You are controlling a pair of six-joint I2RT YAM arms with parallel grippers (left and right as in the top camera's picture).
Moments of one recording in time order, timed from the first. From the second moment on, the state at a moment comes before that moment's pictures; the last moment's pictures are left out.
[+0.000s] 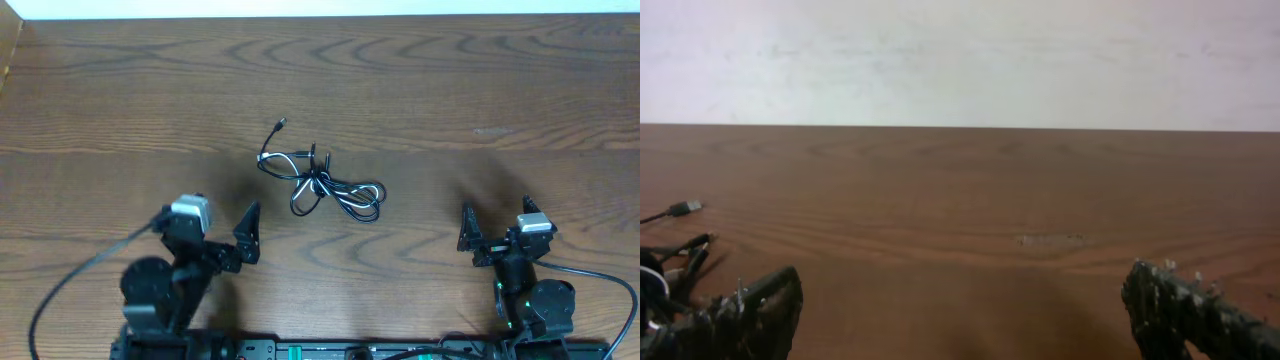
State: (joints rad) left arm -0.02 0.33 0.51 -0.48 0.31 -0.17; right arm 0.11 0.01 0.01 -0.07 -0.01 0.06
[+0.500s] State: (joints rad) left arm -0.02 1.03 1.17 -0.99 0.50 -0.18; right arm 0.11 0.01 0.01 -0.07 -0.01 0.06
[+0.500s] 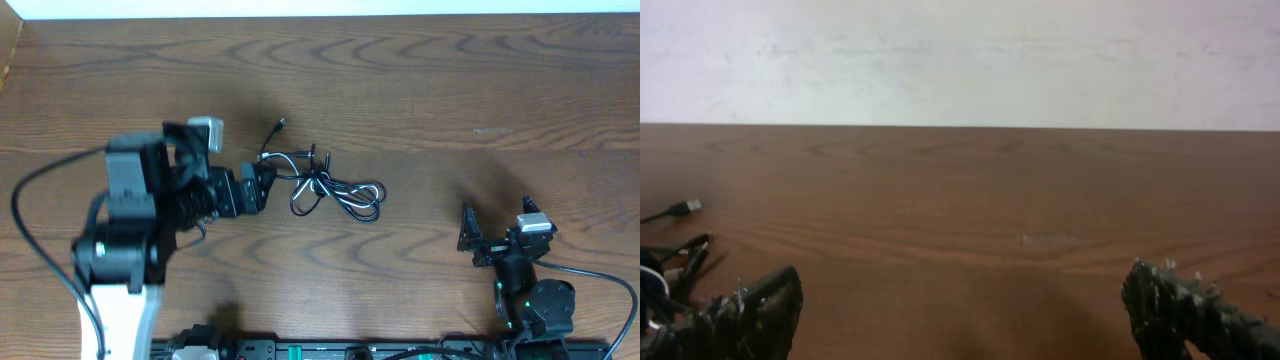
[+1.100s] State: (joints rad) left arm -0.02 1.30 1.25 -1.09 0.51 -0.18; right arm 0.11 0.01 0.01 -0.07 -0.01 0.06
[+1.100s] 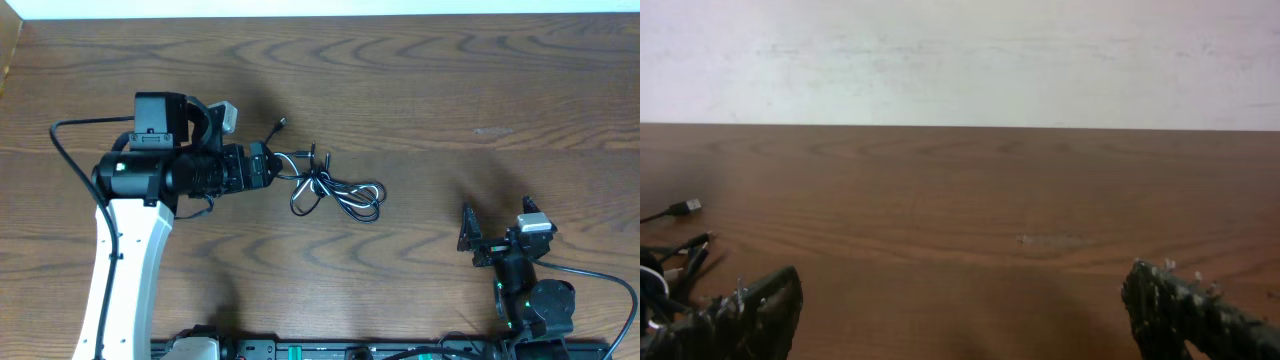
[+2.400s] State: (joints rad) left arm -0.02 1.64 1.25 -0.76 0.44 -0.28; right arm 0.11 0.01 0.01 -0.07 -0.01 0.06
